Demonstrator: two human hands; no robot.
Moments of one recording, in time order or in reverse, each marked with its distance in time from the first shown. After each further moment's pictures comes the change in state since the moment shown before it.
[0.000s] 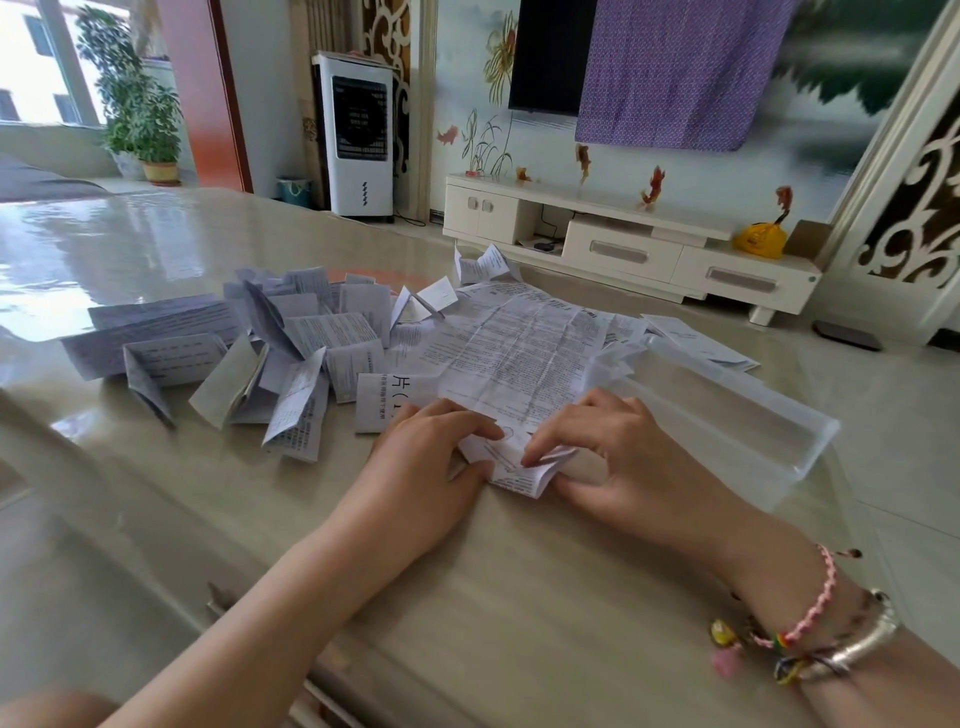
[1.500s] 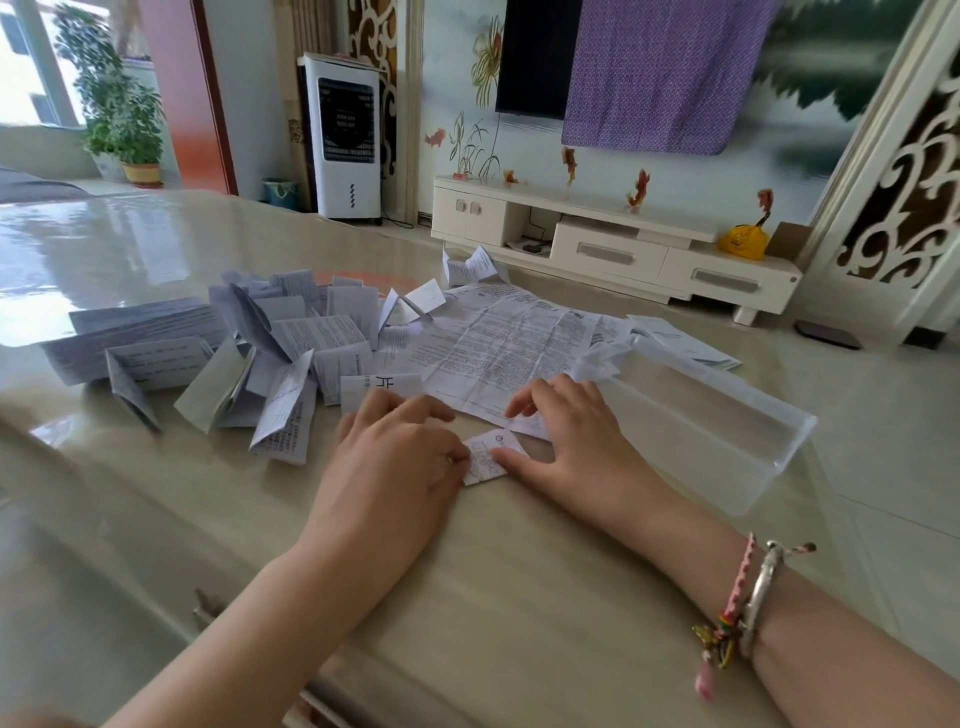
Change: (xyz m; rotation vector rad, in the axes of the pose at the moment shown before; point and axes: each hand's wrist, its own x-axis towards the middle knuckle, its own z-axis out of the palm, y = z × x) left_hand -0.013 -0.002 -0.006 0.195 0.219 0.107; right_hand 0.020 -0.008 0.023 -0.064 0.039 0.271
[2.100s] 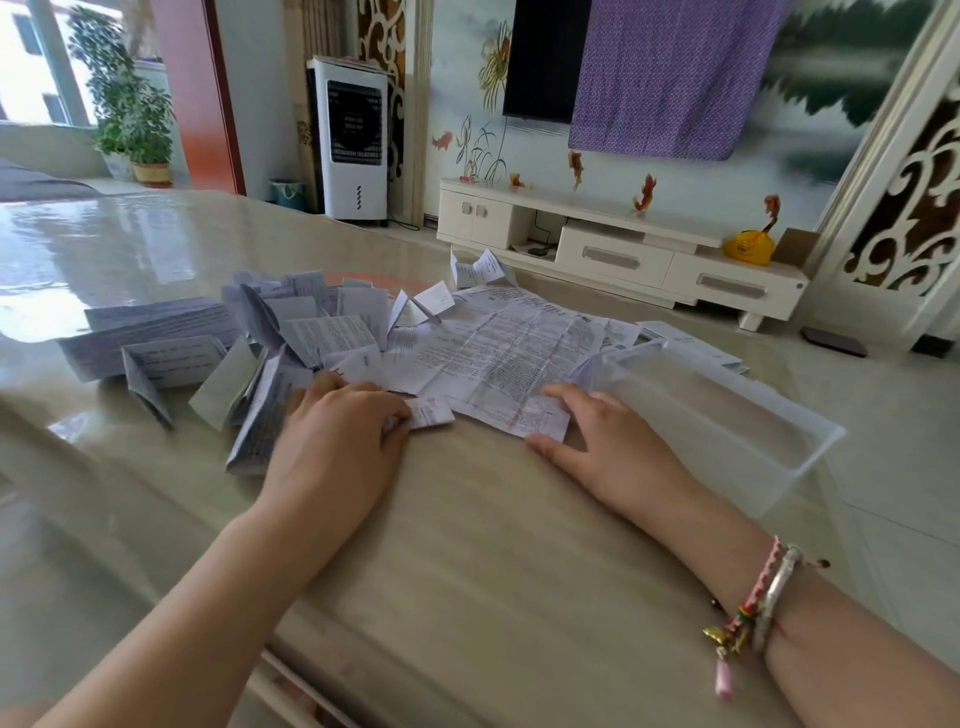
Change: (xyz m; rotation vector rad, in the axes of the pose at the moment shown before) left_hand 0.015 -0.028 -0.022 0.131 -0.075 -0.213; right_hand 0.006 0.019 -0.006 -0.033 -0.059 0.139
